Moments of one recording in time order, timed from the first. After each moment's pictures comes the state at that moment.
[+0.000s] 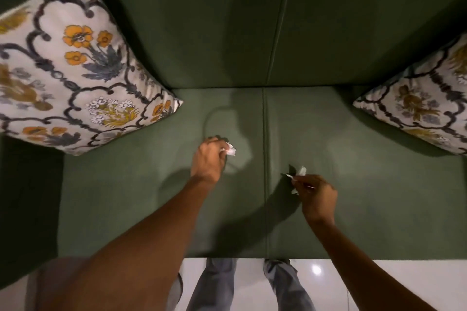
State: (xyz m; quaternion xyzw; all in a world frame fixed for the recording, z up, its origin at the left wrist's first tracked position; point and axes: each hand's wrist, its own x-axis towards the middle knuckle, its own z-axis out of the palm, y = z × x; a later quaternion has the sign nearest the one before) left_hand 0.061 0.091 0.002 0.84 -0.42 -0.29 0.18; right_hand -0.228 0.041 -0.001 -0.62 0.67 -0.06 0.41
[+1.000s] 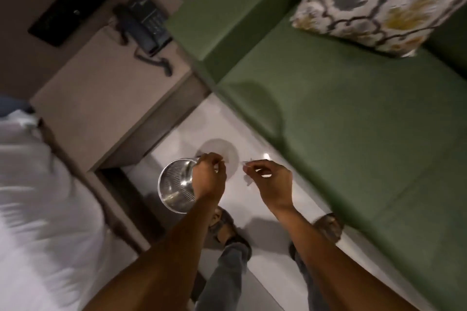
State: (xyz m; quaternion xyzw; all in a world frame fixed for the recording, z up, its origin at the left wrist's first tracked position) left_hand 0.008 0.589 0.022 0.94 0.12 -0.15 0.29; right_hand -0.047 0.431 0.020 -0.73 0.33 0.11 0.59
